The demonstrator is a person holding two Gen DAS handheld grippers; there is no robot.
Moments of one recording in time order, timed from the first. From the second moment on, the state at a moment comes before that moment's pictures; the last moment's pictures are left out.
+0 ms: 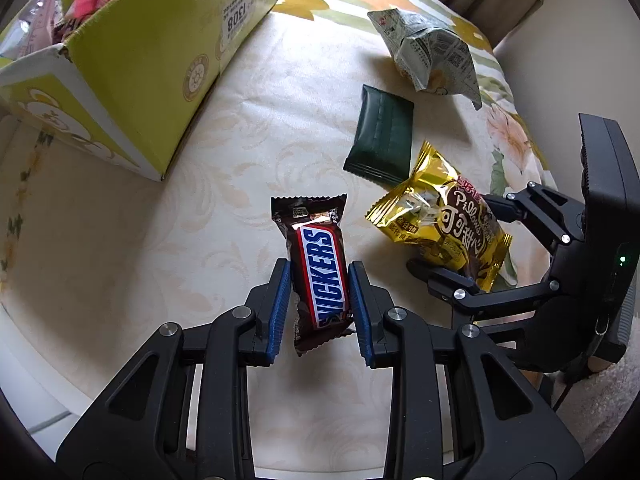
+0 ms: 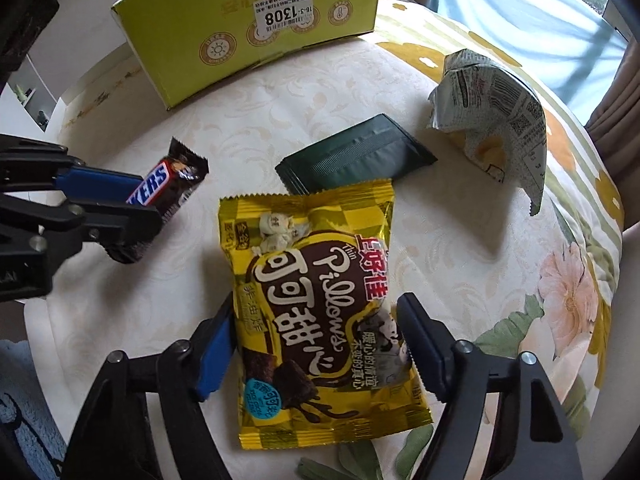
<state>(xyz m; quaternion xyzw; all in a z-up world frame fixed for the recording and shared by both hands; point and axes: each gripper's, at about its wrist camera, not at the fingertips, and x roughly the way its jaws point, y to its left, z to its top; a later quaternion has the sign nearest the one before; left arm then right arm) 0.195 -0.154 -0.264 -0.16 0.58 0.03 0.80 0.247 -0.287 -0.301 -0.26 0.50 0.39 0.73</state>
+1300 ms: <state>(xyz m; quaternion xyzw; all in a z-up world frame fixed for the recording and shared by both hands) 0.294 0.091 -0.073 -0.17 0.43 0.00 0.89 0.305 -0.156 -0.078 -0.07 0.42 0.31 0.85</state>
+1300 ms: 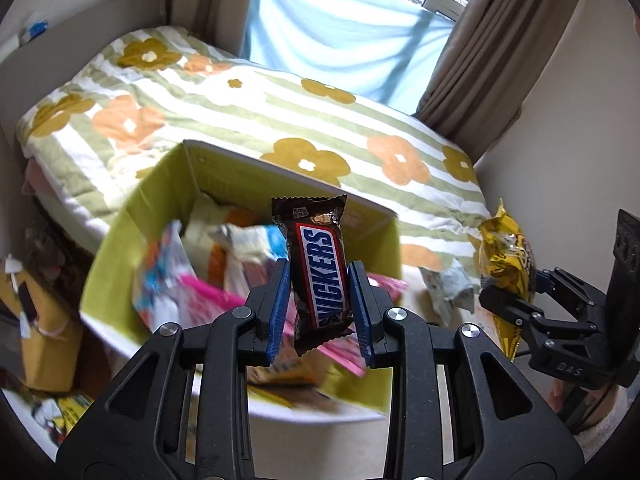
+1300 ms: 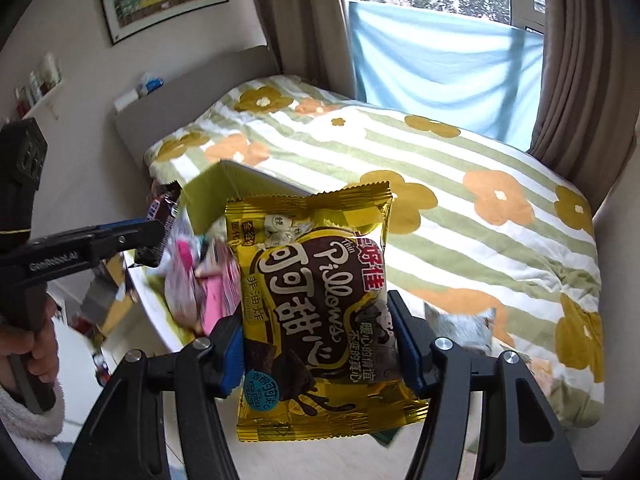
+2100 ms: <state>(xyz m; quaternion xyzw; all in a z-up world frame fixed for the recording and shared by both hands) 0.382 0.181 -0.138 -0.10 0.50 -0.07 0.86 0.353 -0.064 -0.121 -0.02 0.49 0.21 0.84</state>
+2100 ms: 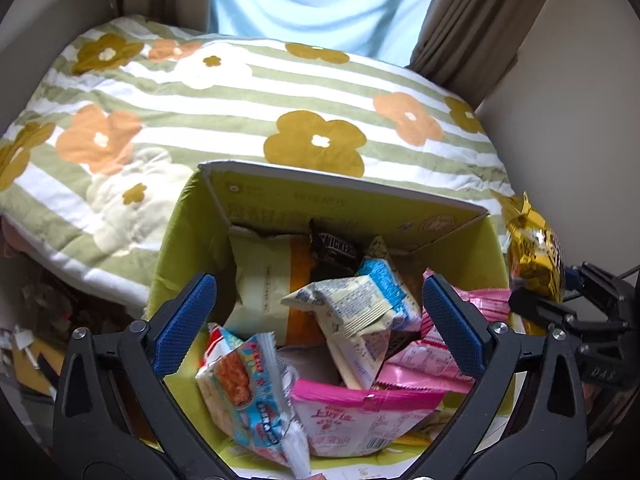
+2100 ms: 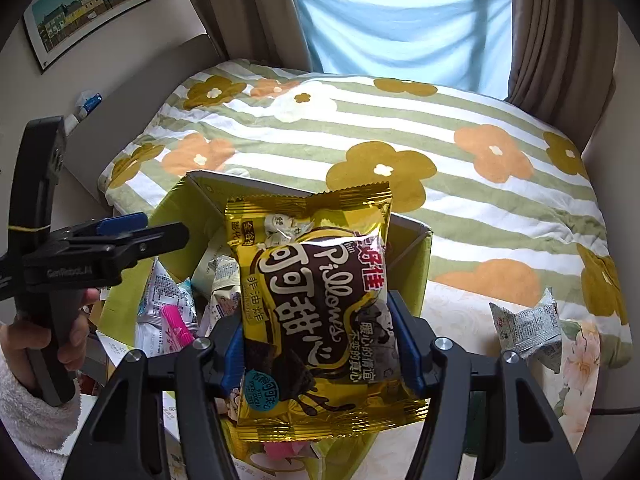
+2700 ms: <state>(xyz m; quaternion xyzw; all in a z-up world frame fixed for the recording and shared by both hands) 0.321 0.184 -0.128 -0.09 0.49 -0.04 0.87 0.349 -0.085 -0.117 0.05 0.49 0.16 0.86</state>
